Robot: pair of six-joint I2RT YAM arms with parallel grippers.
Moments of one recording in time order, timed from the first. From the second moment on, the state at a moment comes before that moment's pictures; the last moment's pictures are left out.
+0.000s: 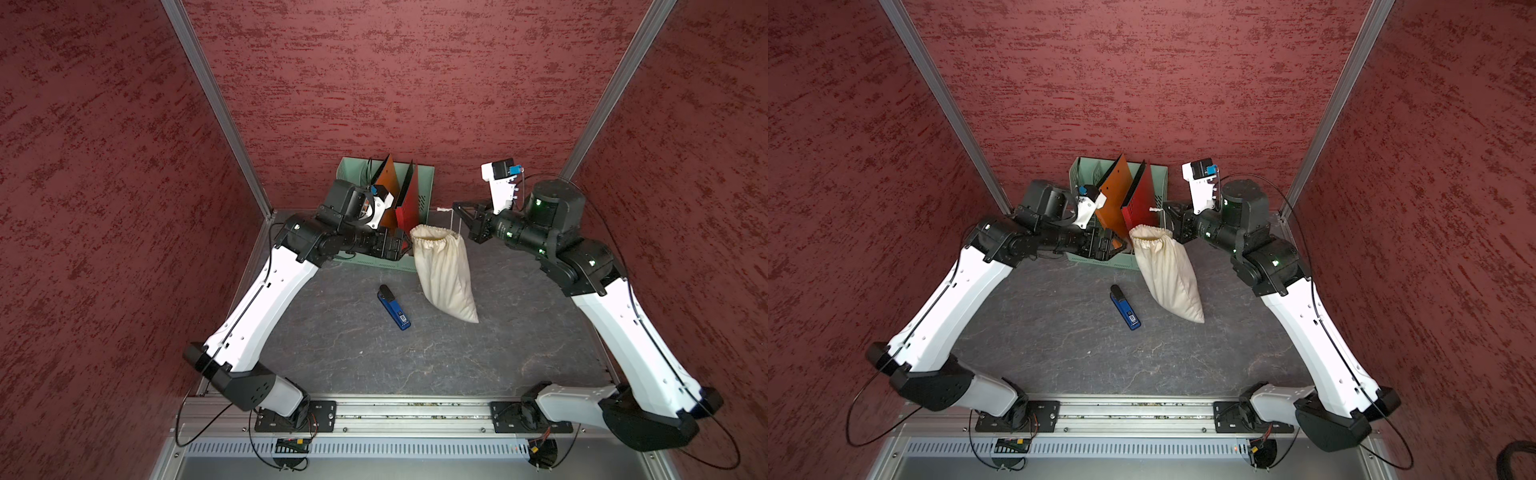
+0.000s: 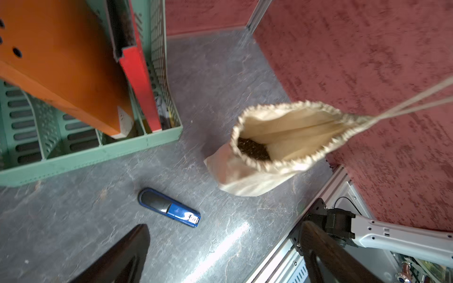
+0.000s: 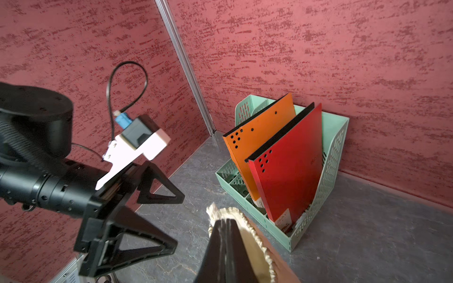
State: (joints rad) left arm -0.57 1.43 1.80 -1.01 0.32 -0.26; right arm 0.50 1.29 1.73 -0.63 -0.27 0.25
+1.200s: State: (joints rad) left arm -0.77 1.44 1.44 -0.31 0.27 -0.08; right arm 0.47 1.26 1.52 -0.47 -0.38 0.52
